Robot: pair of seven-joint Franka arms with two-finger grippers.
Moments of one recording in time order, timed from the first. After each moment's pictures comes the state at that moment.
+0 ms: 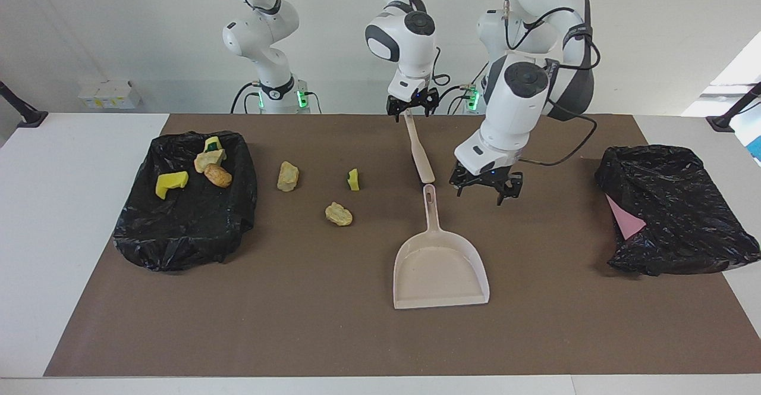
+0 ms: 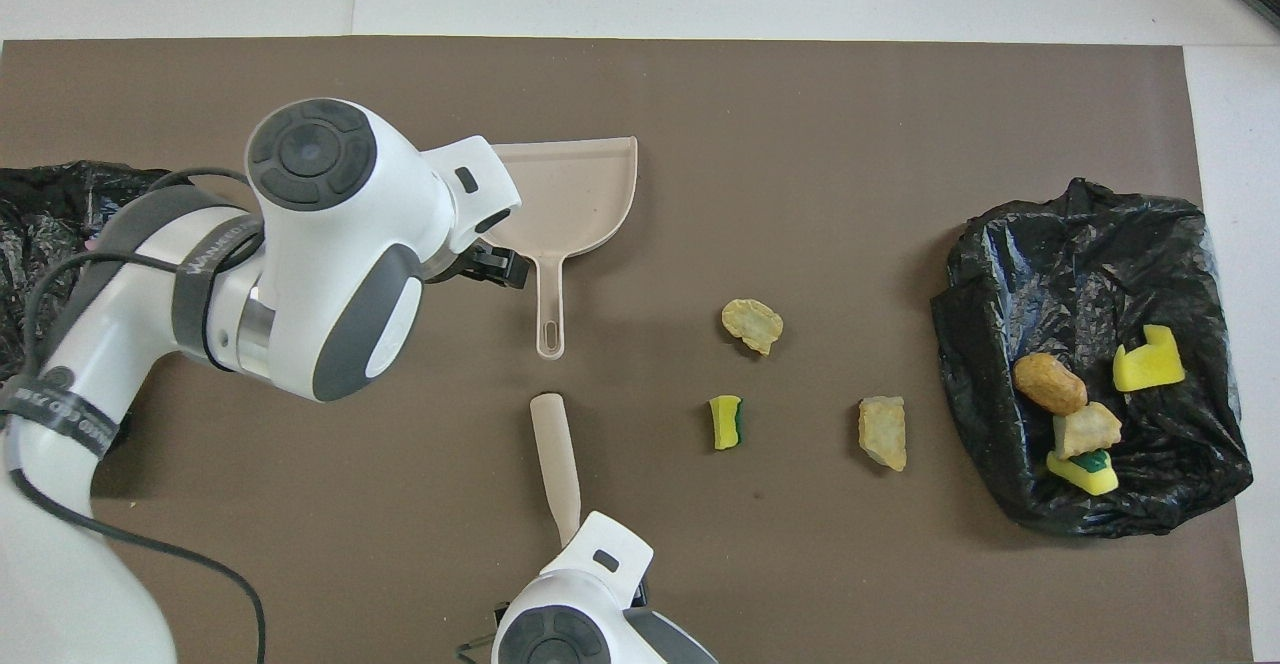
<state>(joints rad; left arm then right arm) -0.45 0.27 -0.01 -1.71 0.00 2.02 -0.14 0.77 0.07 0.23 -2.19 0.13 2.23 0.73</state>
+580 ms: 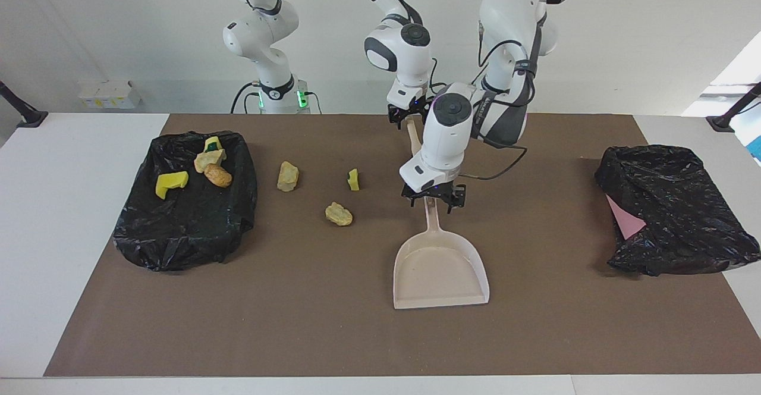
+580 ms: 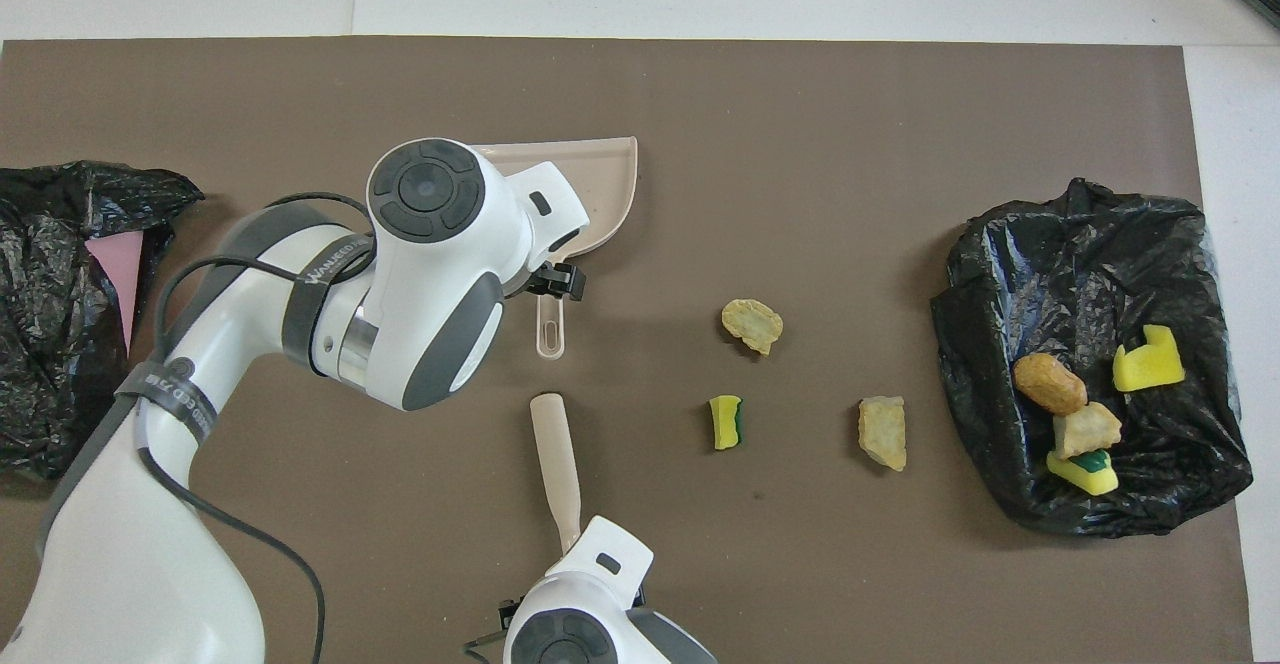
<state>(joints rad) -0.59 0.40 -0.01 -1.71 0.01 2.12 -0.32 0.78 0.10 0.22 -2.23 0.13 2.31 0.74</state>
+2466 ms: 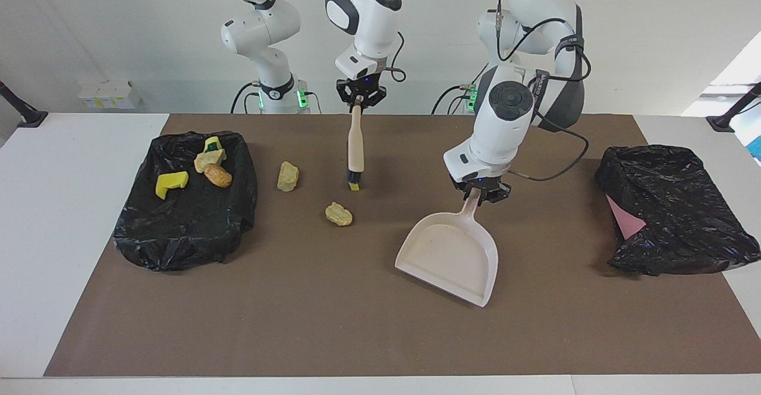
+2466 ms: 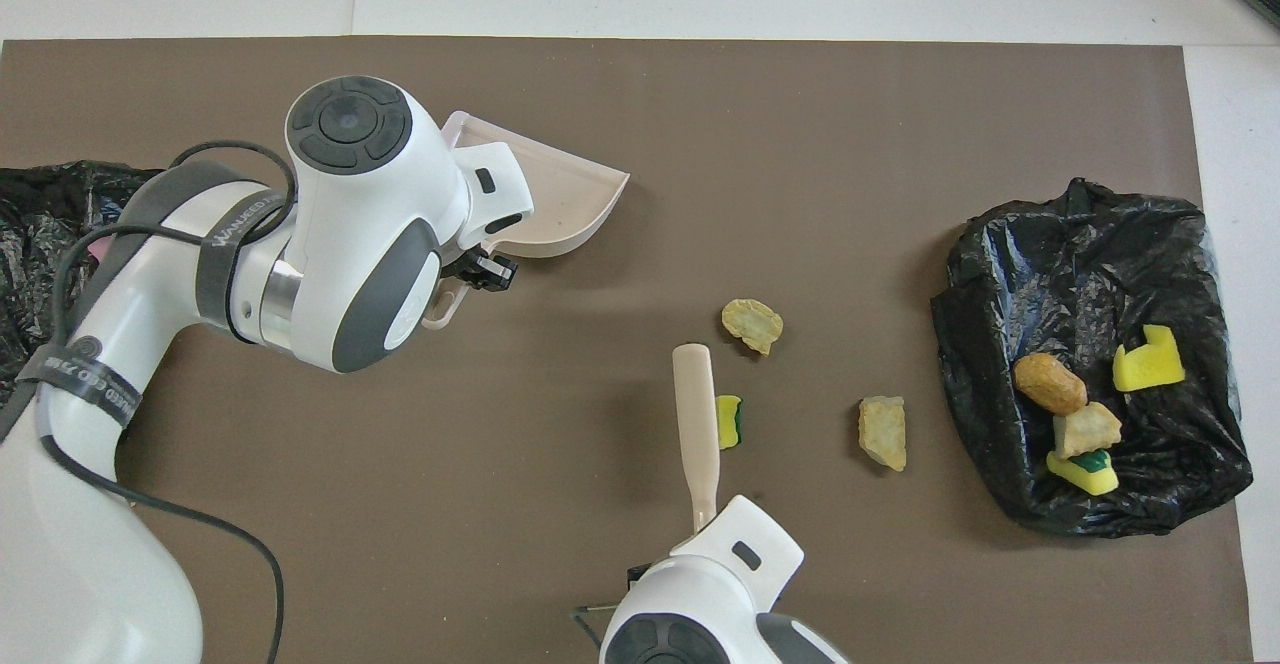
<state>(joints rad) -0.45 0.29 0.03 -1.63 0.01 1.81 0.18 0.56 -0.23 0.21 -2.24 -0.11 1.76 0.84</state>
